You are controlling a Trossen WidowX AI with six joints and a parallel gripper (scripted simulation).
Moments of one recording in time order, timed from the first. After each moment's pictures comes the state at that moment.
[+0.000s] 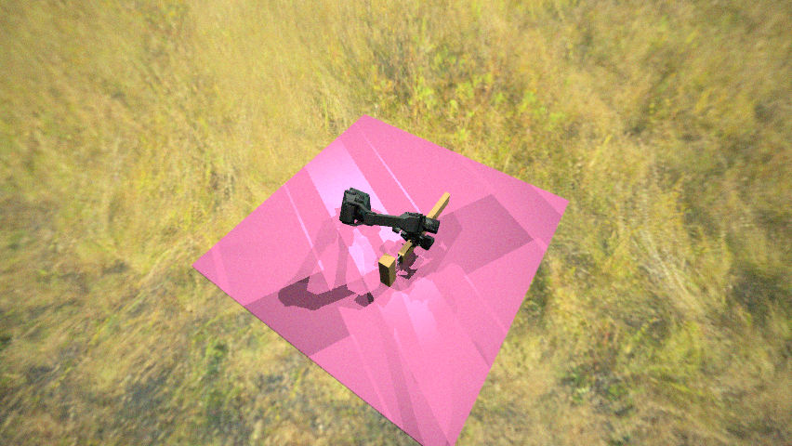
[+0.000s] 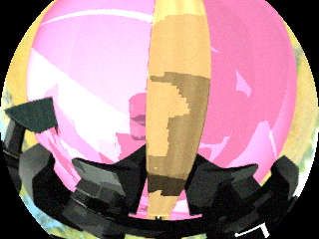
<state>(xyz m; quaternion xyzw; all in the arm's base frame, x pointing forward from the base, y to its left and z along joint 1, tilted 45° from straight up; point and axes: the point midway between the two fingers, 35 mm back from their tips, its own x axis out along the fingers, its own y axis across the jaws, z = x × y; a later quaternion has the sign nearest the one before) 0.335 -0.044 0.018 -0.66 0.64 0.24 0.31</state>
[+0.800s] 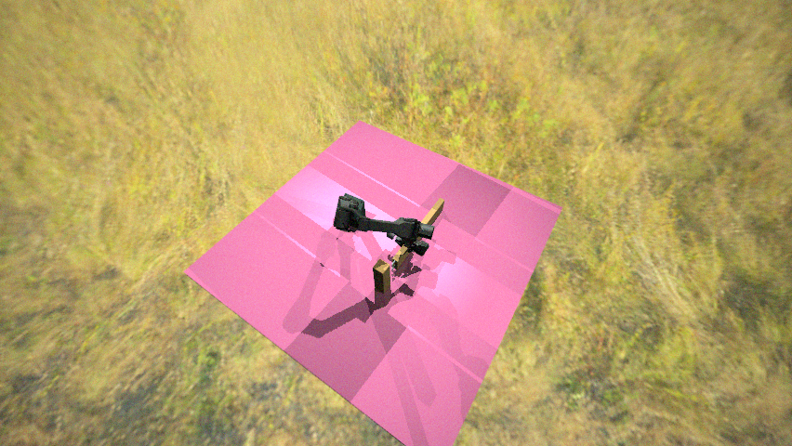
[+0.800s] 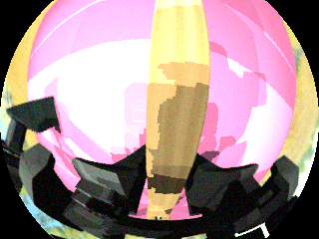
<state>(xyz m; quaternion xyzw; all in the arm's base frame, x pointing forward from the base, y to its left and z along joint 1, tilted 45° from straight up) 0.334 -0.041 0.021 -0.66 0.64 0.24 0.30</state>
